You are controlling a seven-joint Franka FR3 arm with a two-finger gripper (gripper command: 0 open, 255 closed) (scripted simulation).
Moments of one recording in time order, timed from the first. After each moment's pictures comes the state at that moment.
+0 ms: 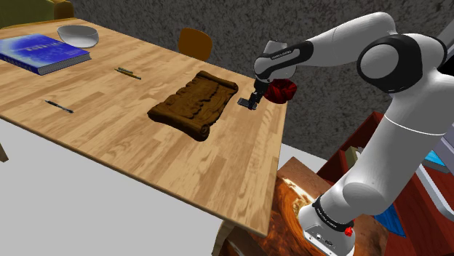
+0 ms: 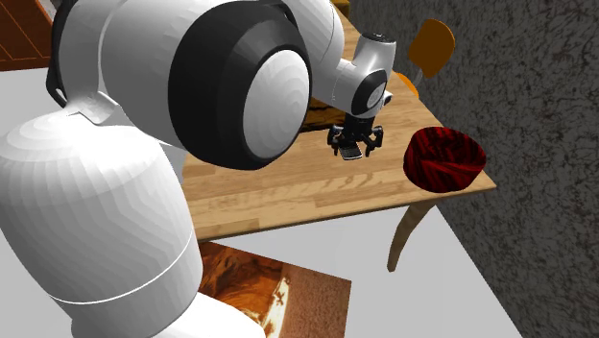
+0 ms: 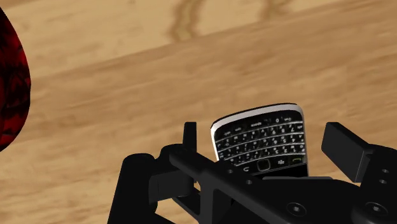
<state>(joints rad) -0.07 0.23 -0.25 -2.05 0.09 2.27 -0.60</state>
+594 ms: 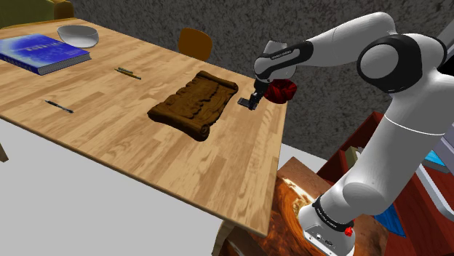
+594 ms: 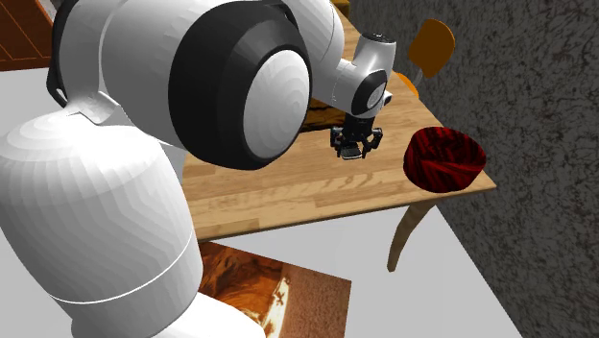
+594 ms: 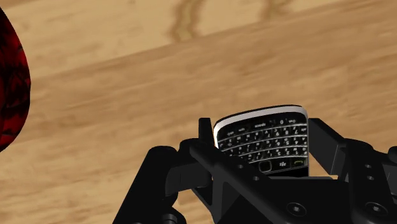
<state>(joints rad) -0.07 0.23 -0.25 -2.05 0.10 2.27 -0.60</state>
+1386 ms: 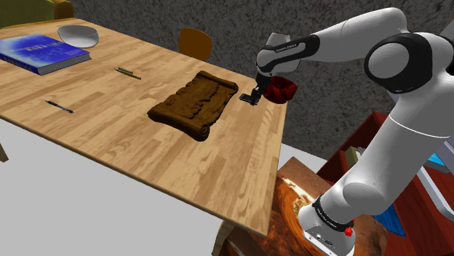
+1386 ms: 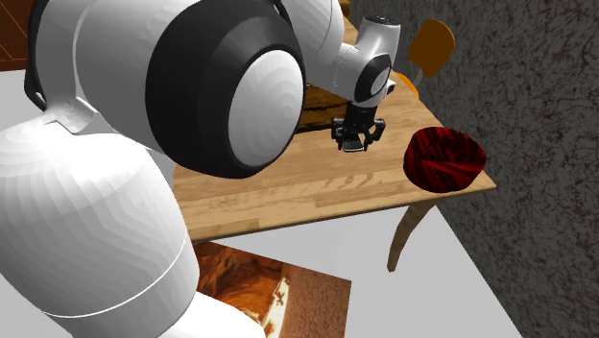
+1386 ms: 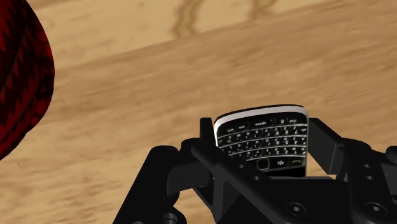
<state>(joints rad) -0.07 0.19 -0.26 -2.02 0.08 2.20 -0.59</state>
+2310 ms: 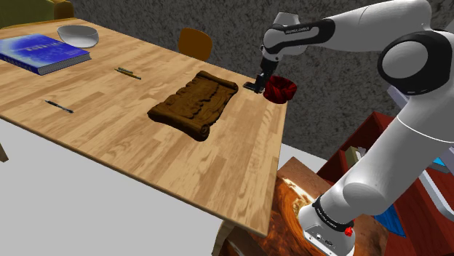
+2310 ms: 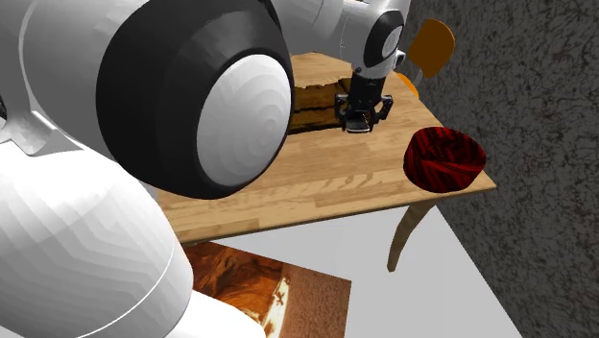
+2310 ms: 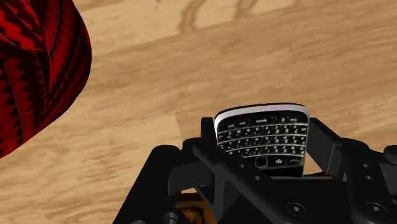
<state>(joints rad) -0.07 0.11 -0.26 -1.92 0.05 2.03 -0.57</state>
